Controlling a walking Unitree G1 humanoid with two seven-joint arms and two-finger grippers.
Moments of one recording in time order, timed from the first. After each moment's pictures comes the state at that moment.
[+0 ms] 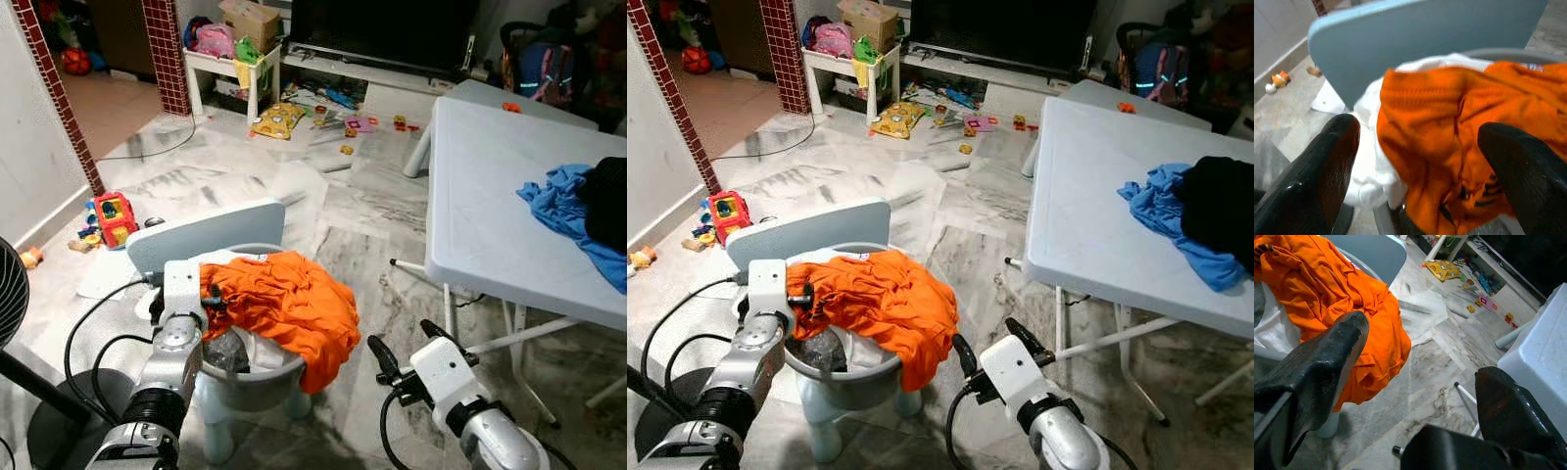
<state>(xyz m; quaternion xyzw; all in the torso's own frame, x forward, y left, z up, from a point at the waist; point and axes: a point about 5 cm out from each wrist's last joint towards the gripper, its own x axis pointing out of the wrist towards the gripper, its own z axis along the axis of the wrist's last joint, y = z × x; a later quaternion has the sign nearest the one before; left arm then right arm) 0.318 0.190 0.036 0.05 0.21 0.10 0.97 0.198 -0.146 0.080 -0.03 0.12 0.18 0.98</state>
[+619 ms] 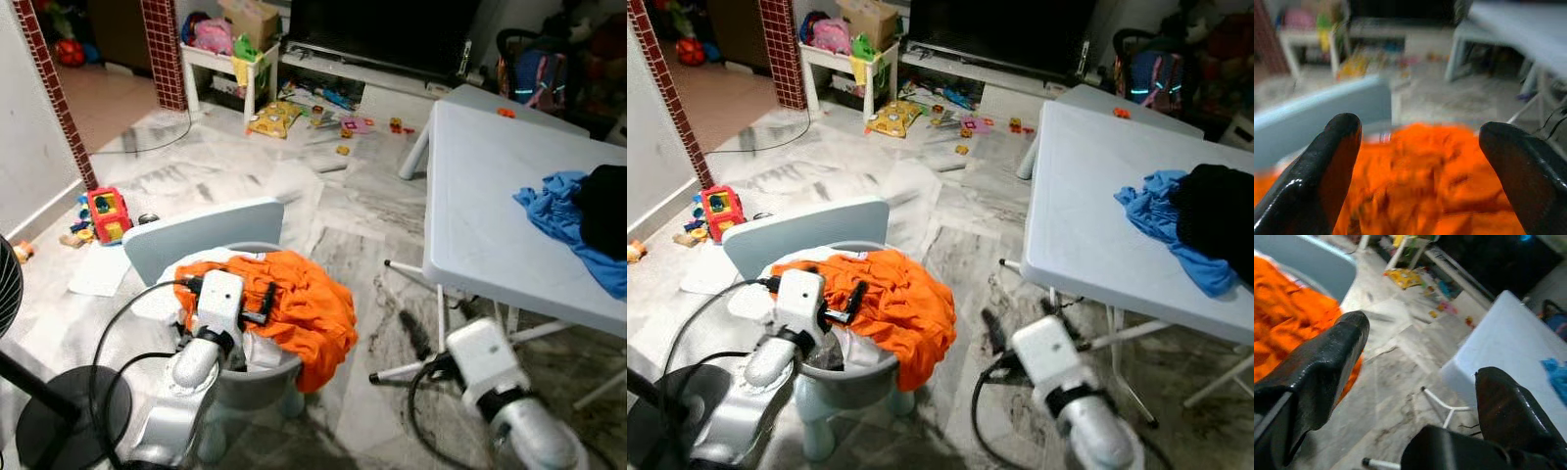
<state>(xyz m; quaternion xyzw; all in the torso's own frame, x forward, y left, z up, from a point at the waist) 0.271 0.132 0.085 0.07 0.03 -0.15 0.99 0.205 -0.175 0.112 -0.02 0.06 0.10 0.99</state>
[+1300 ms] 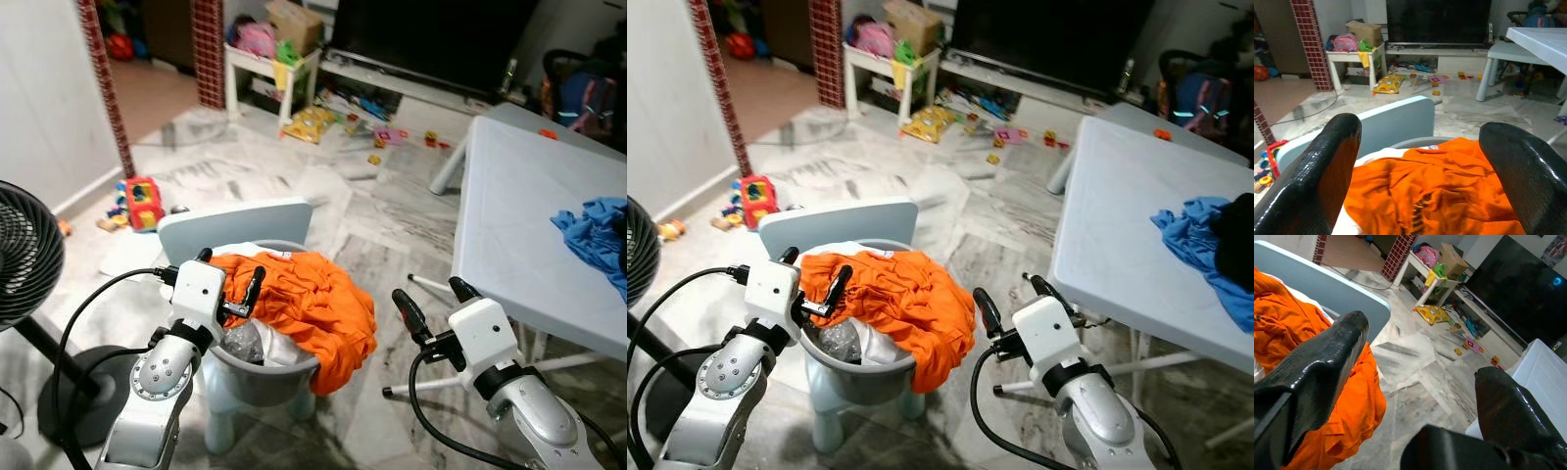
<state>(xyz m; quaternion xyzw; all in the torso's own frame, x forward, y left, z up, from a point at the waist) 0.265 0.146 0.104 0.07 0.00 -0.14 0.99 0.218 -0.168 0.123 -0.01 0.04 0.15 0.99</state>
